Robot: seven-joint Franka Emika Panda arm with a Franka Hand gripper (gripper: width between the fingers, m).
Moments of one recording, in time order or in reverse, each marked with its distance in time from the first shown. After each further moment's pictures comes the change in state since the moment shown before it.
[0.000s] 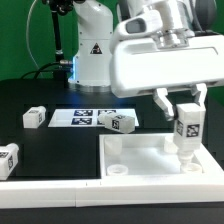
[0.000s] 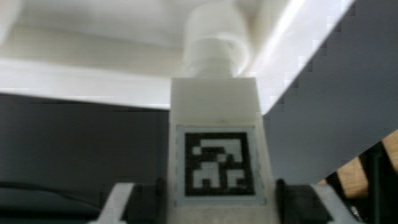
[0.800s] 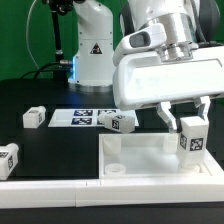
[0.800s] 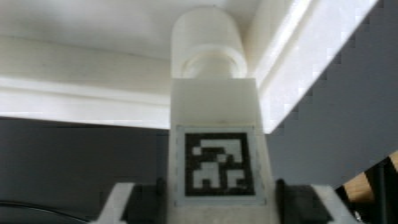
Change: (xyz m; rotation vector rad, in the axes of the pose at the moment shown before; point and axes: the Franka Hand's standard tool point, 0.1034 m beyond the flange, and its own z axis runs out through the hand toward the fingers) arm 0.000 0.010 0.016 -0.003 -0.005 0.015
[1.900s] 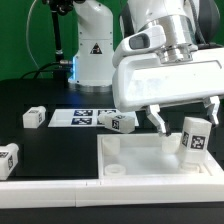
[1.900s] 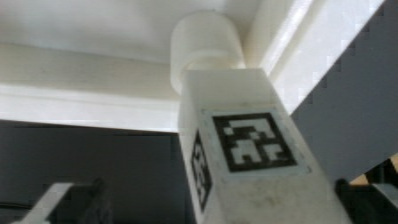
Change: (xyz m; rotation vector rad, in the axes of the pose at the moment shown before) arm 0.000 -0.003 0.001 0.004 -0.003 -0.002
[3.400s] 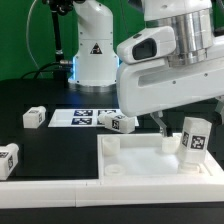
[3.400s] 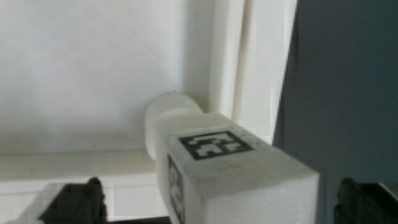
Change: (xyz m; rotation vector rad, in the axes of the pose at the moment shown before) arm 0.005 -0.005 0.001 0.107 -0.525 0.199
